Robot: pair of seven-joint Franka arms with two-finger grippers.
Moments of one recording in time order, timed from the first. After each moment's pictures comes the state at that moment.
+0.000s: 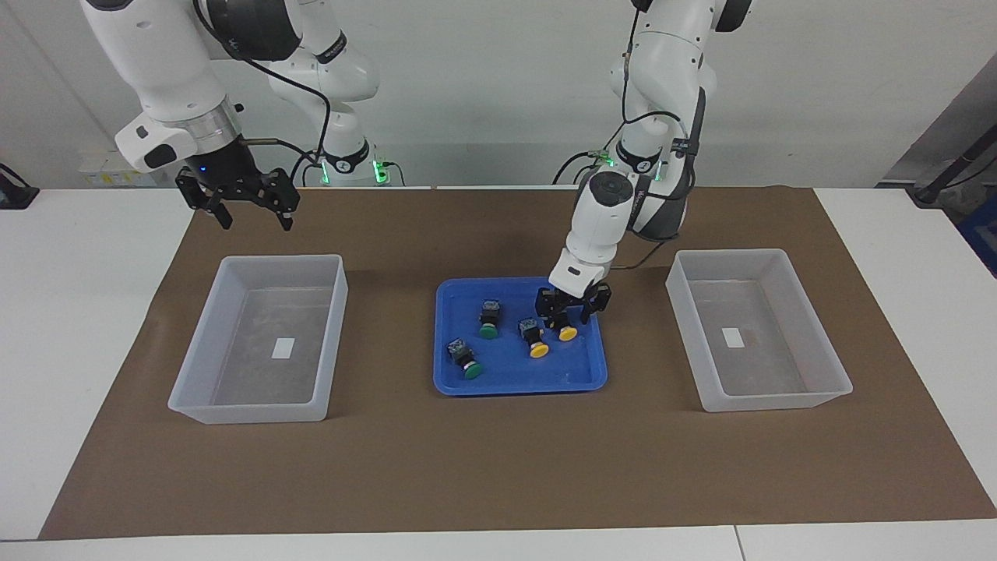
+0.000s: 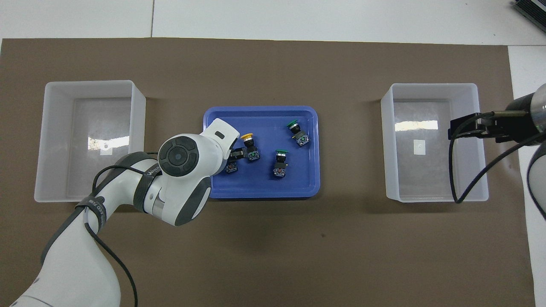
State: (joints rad) left arm -0.41 0.28 -0.13 -2.08 0.00 2.53 -0.62; right arm 0.01 -0.01 0.02 -1.64 0.01 1.65 0.11
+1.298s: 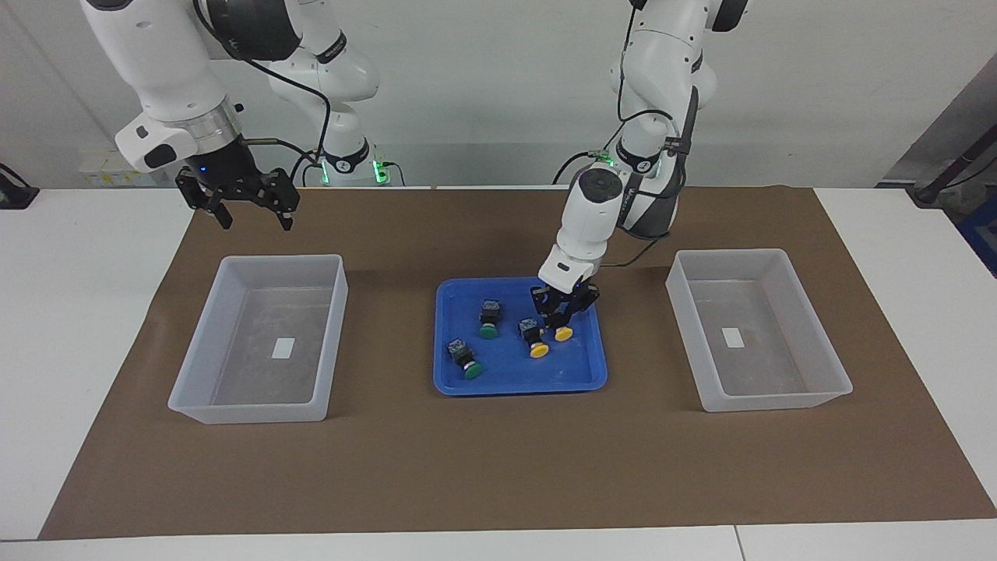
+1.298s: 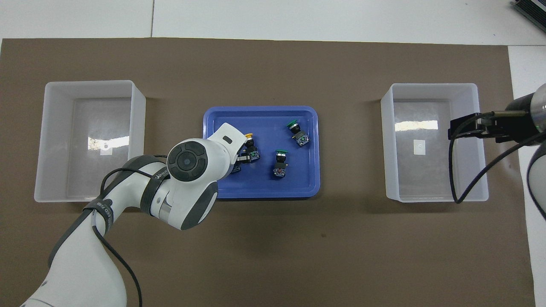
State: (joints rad) left arm -0.43 0.28 -0.13 -2.08 0.00 2.53 -0.62; right arm 0.01 -0.01 0.02 -1.64 0.01 1.65 0.11
